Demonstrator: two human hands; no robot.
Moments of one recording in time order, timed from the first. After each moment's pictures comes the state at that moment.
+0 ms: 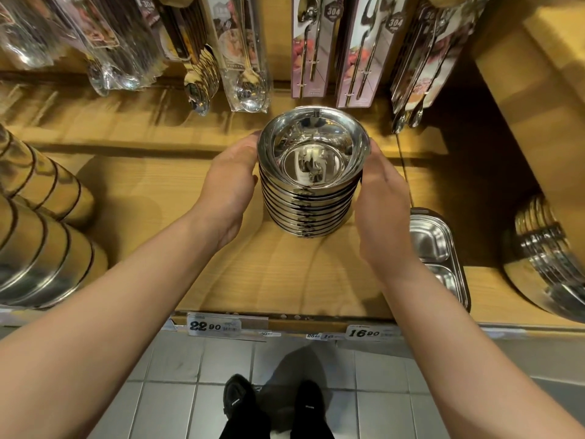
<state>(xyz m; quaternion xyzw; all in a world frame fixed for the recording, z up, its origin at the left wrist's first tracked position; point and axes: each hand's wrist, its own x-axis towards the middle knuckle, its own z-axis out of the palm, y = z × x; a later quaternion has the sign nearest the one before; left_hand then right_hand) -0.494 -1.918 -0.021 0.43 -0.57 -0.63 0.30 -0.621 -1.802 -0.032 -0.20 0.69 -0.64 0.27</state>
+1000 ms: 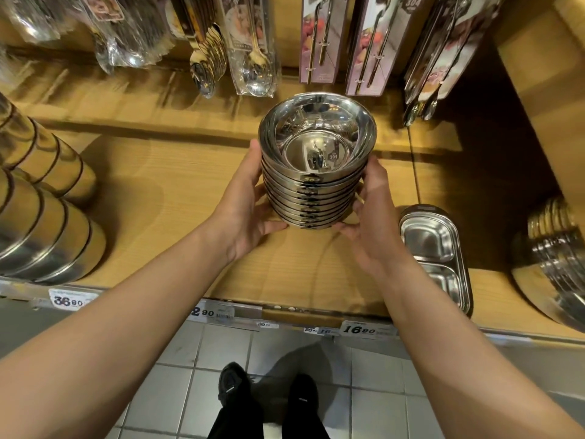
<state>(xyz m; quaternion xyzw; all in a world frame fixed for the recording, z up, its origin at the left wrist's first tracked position) -0.490 -1.898 -0.059 0.47 -0.40 -0.76 0.22 -0.630 -1.796 -0.063 -0.21 0.59 -0.63 0.46</state>
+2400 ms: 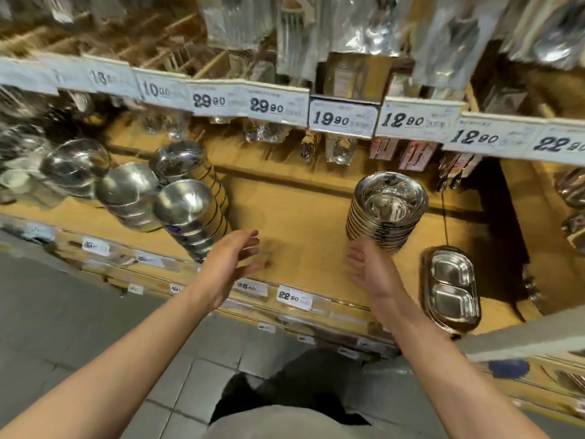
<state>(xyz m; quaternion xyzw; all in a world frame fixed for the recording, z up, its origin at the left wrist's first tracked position) -0.291 -1.846 0.021 0.55 -0.41 -0.66 0.31 -0.519 -1.749 0.019 -0.16 0.68 -0.50 0.51</state>
